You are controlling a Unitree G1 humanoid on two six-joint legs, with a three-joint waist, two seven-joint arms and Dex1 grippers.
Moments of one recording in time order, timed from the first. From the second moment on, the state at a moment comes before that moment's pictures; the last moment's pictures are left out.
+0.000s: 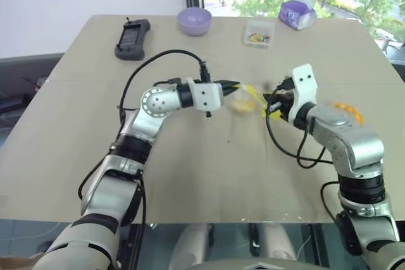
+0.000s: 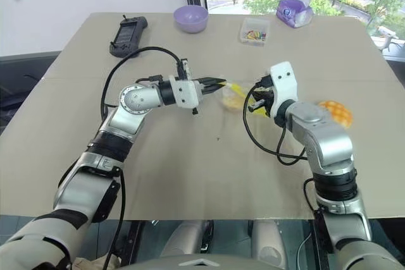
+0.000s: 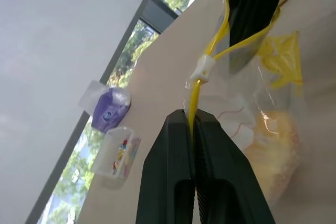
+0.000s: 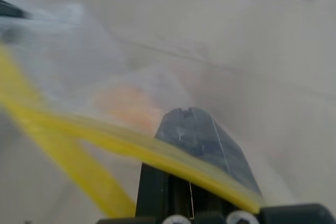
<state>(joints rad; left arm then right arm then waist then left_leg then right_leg) -0.83 0.46 -0.25 0.49 0.14 -0.65 -0.83 -0.56 -0.28 -0.01 -0.29 0.27 1.05 0.27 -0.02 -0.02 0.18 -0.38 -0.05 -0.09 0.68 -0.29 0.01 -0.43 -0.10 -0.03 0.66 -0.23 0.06</state>
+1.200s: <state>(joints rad) -0.60 0.49 -0.30 0.39 0.16 -0.56 -0.76 -0.44 -0.42 0.28 -0.08 -0.04 0.58 0.38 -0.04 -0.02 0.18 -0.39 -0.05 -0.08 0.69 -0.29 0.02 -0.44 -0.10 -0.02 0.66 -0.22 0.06</state>
